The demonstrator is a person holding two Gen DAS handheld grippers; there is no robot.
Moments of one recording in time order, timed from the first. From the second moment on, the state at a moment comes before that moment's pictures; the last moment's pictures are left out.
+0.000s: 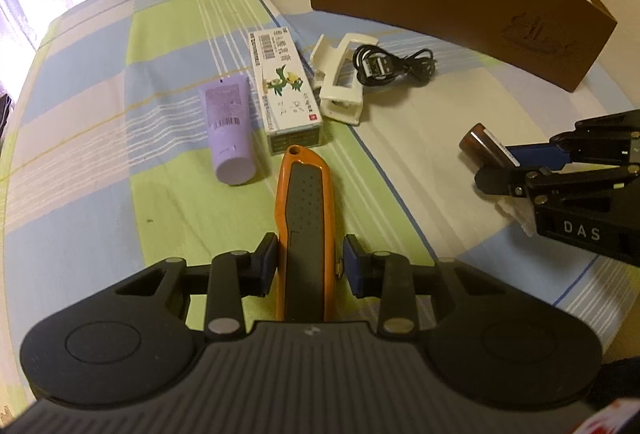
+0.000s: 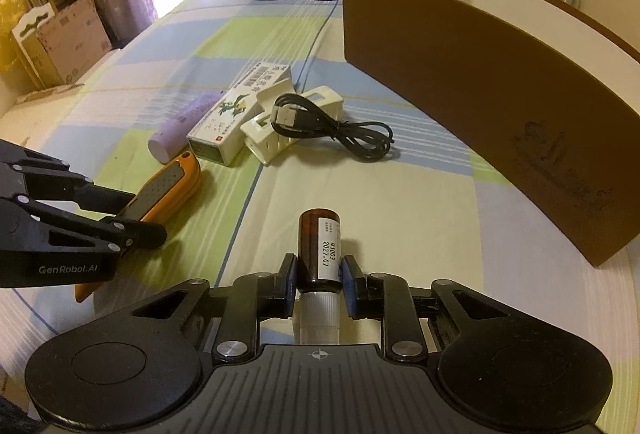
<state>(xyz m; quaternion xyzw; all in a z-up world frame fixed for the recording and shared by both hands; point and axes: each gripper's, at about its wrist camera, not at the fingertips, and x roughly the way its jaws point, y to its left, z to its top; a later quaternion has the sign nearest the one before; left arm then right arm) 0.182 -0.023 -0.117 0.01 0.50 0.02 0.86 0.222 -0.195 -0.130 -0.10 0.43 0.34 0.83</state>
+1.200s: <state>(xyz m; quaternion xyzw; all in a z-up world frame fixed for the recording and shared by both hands) 0.245 -0.084 -0.027 0.05 0.42 -0.08 0.90 0.254 -0.249 -0.046 -0.02 0.41 0.26 0.87</state>
